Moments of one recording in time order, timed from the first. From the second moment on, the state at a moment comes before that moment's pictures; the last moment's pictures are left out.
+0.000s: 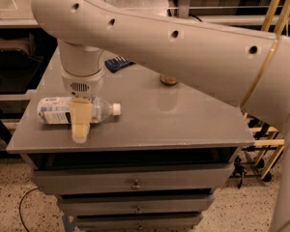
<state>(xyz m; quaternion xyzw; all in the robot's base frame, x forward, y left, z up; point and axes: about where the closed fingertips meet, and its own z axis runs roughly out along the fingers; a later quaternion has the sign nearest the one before) 0.505 0.143 0.843 -0.71 0.70 0.03 0.09</state>
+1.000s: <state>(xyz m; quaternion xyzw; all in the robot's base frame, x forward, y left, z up) 0.514 0.144 0.844 -0.71 0.70 0.06 0.12</state>
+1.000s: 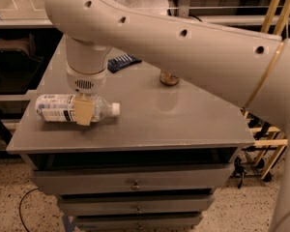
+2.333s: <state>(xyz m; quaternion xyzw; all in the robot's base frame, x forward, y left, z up) 0.523 0.145 0.922 -0.78 0.57 0.01 0.25</state>
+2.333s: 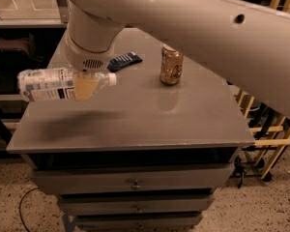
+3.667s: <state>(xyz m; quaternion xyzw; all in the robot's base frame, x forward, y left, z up) 0.589 0.131 0.955 -0.86 0.41 -0.06 0.29</state>
